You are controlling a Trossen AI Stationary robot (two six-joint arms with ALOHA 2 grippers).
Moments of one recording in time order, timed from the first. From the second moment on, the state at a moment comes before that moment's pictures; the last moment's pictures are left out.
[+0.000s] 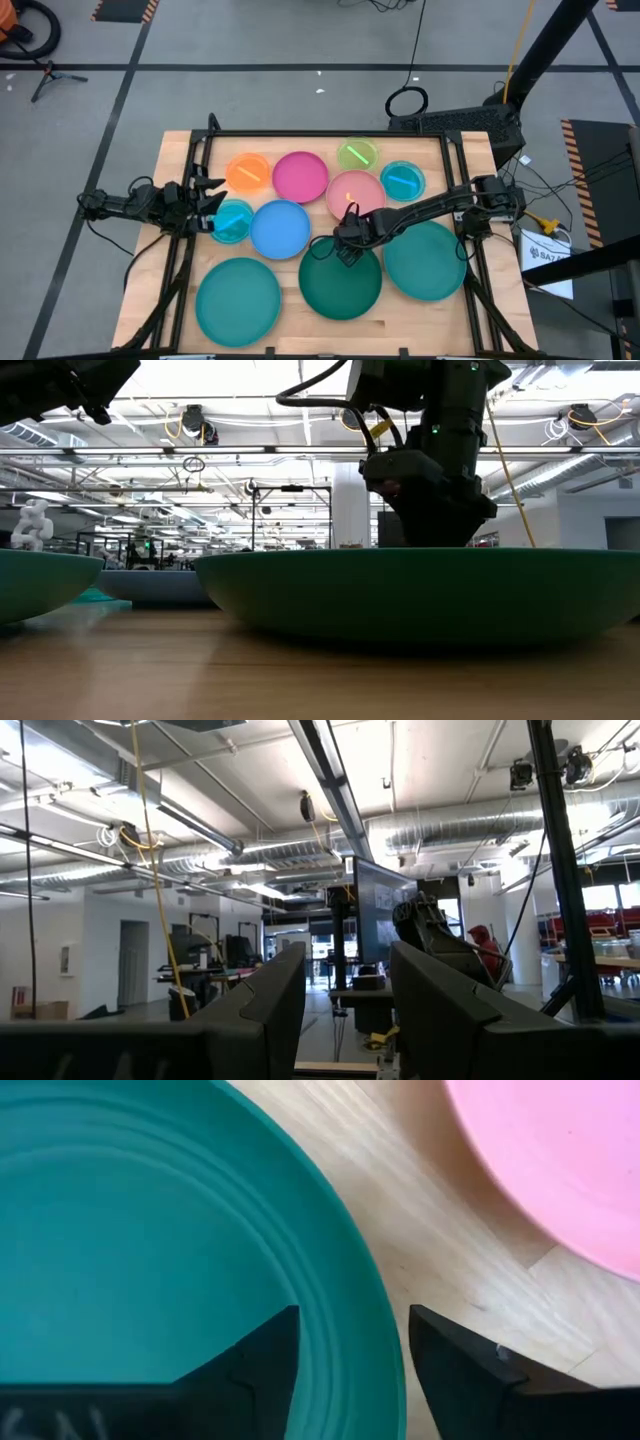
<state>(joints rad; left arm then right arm) -0.15 0.02 0.03 0.55 -0.27 0.25 0.17 1.83 1.21 -0.78 0.07 0.95</state>
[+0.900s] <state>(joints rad) -0.15 0.02 0.03 0.55 -0.27 0.25 0.16 1.82 1.21 -0.78 0.05 0.96</state>
